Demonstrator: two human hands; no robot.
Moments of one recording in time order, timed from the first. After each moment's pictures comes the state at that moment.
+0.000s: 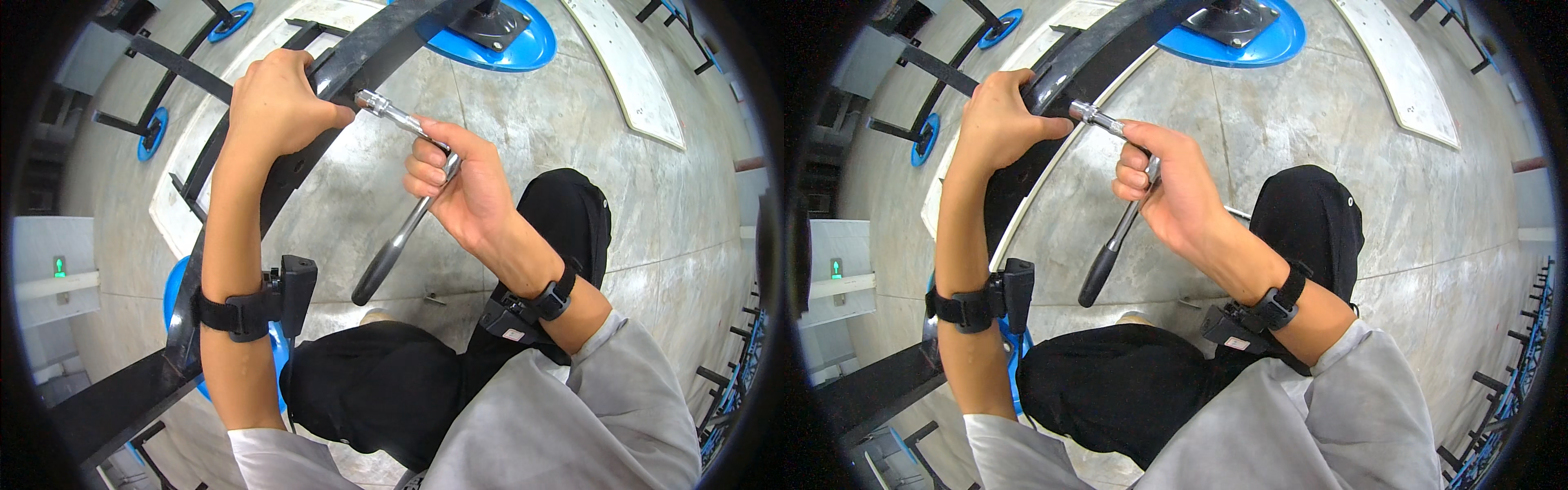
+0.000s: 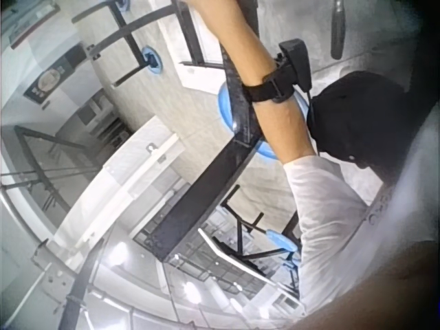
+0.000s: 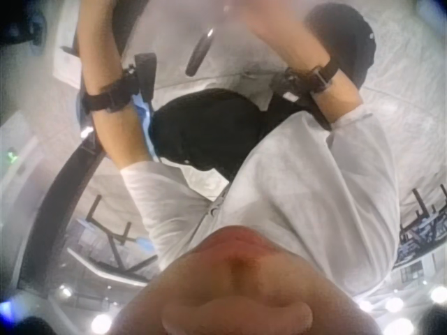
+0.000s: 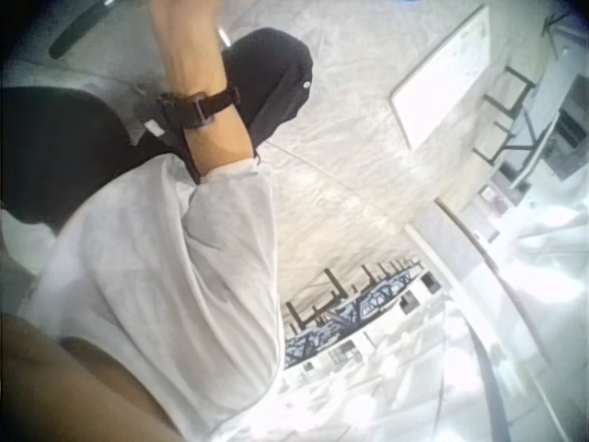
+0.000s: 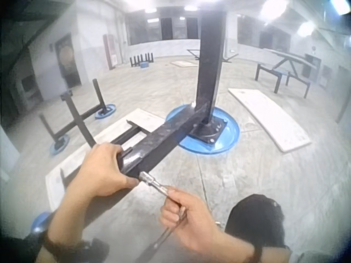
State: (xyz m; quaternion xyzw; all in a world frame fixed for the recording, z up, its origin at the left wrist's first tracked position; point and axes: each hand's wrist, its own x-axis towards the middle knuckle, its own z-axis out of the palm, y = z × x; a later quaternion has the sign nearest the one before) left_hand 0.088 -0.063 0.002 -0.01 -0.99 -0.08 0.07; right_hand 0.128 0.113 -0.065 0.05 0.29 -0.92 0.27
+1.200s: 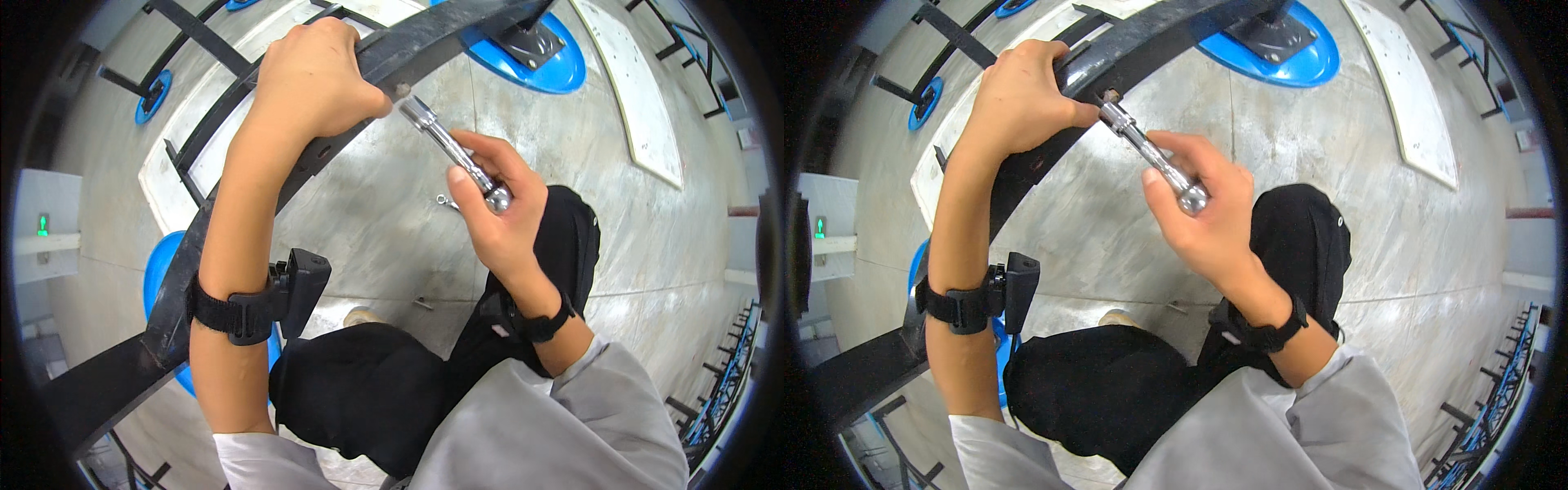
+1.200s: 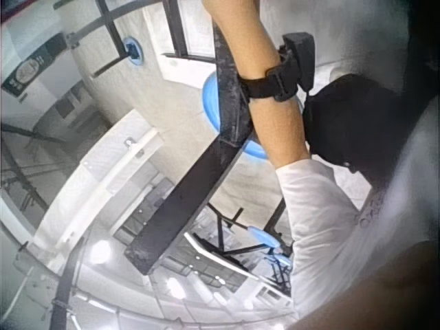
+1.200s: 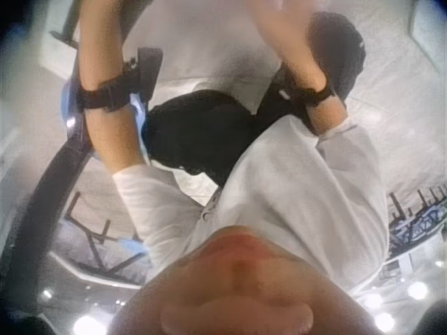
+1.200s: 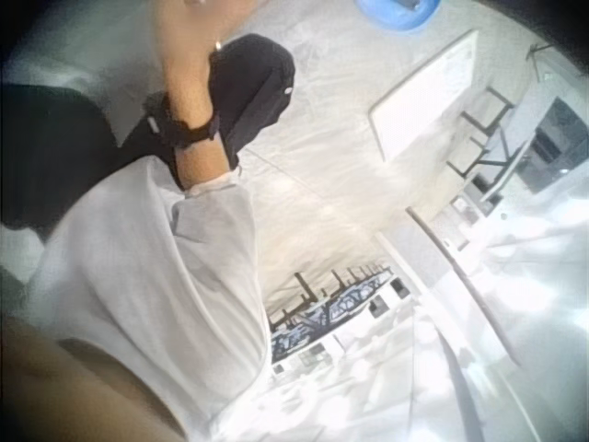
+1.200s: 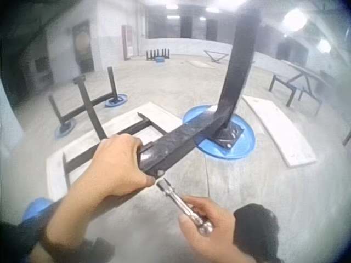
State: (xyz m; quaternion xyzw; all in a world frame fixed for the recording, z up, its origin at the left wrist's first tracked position) left_hand 0.086 -0.064 -0.011 -0.02 -0.99 -0.08 0.12; right_hand 0.142 0.125 -0.080 -0.19 0.75 -0.63 -0.09
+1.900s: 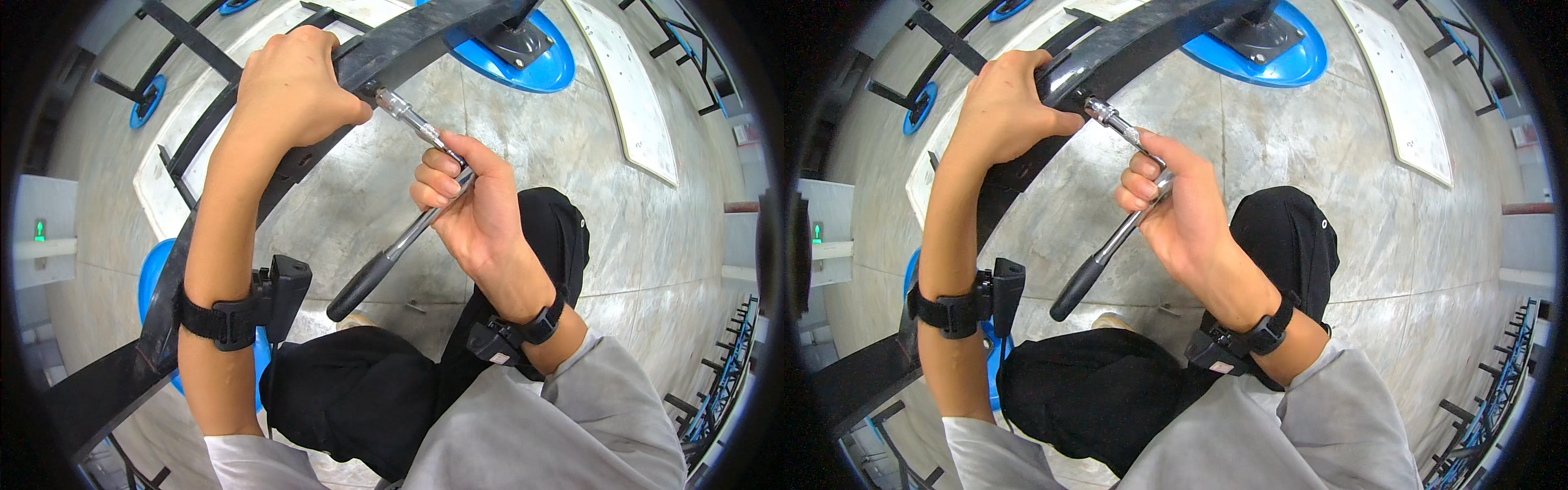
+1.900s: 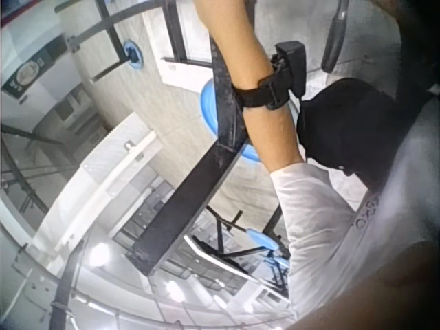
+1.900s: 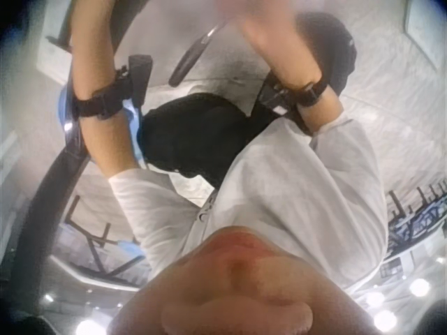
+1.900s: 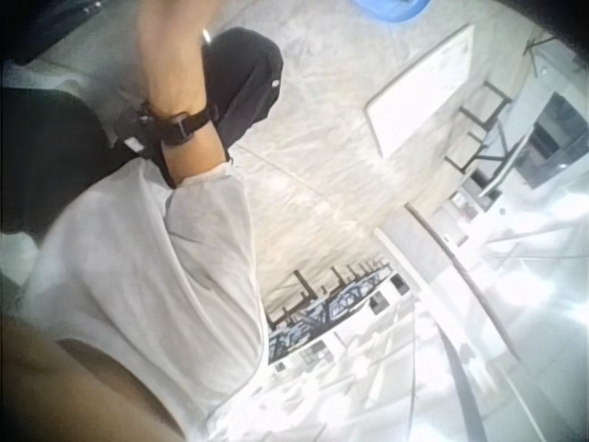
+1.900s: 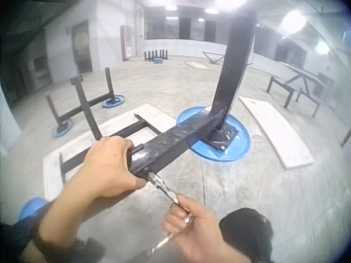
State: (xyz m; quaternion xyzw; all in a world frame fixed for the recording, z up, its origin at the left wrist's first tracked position) left_hand 0.089 -0.057 -0.001 0.01 -0.99 -0.10 0.06; right_hand 0.126 0.115 -0.067 0.12 0.23 -0.92 0.28
